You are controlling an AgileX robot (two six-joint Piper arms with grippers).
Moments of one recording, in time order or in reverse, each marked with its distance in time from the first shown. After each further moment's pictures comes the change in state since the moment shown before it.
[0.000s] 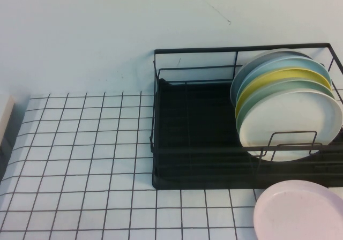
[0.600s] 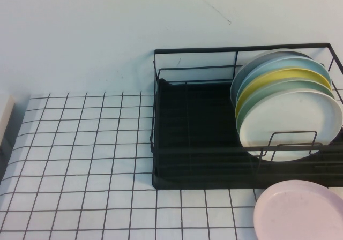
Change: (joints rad) right arm 0.000 -0.194 0.356 0.119 0.076 0.027; left arm 0.000 0.000 0.000 0.000 0.000 0.000
